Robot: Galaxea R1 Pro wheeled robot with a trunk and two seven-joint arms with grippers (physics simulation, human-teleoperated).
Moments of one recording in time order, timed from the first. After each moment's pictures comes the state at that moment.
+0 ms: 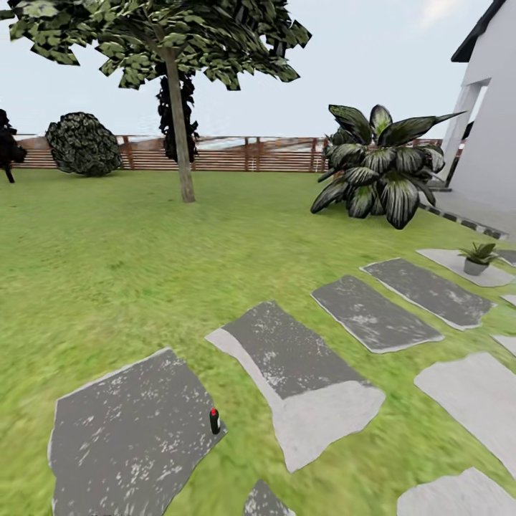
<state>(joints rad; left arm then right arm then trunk) -0.09 0.07 0.10 -0.42 0.01 -0.26 0.00 -0.05 -0.08 -0.02 -0.41 0.00 -0.26 0.00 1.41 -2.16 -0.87</state>
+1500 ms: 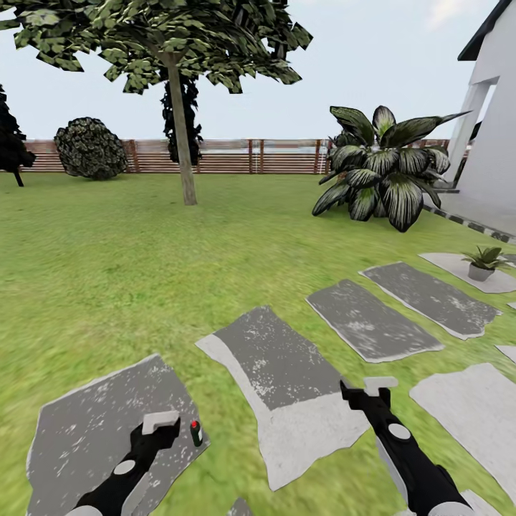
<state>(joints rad) -0.53 0.04 0.09 -0.29 0.01 -0.27 0.00 -0.46 -0.09 -0.02 -0.73 0.01 -0.08 0.01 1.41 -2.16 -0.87</state>
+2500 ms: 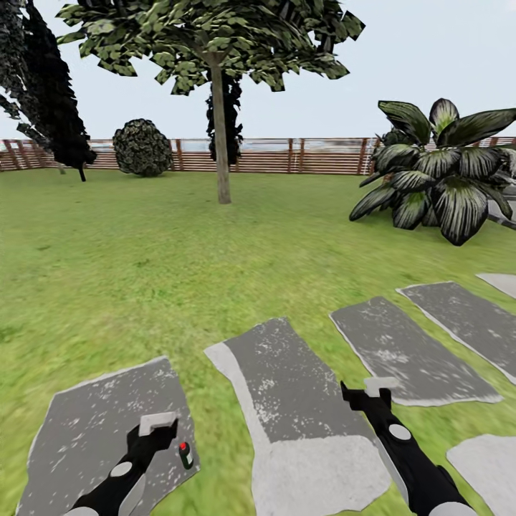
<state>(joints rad) -0.53 0.05 0.10 -0.28 0.01 -0.29 0.00 -0.46 -0.10 -0.02 -0.72 0.01 -0.09 0.00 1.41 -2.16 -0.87</state>
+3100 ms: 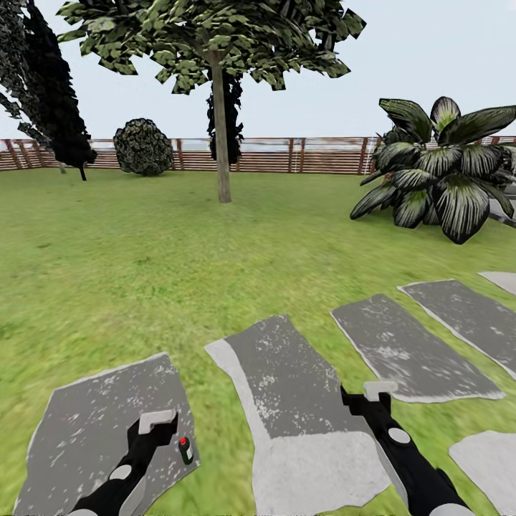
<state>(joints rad) -0.52 0.05 0.10 -0.28 0.01 -0.39 0.00 -0.46 -0.09 -0.02 -0.69 0.01 -0.09 0.00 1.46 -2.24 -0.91</state>
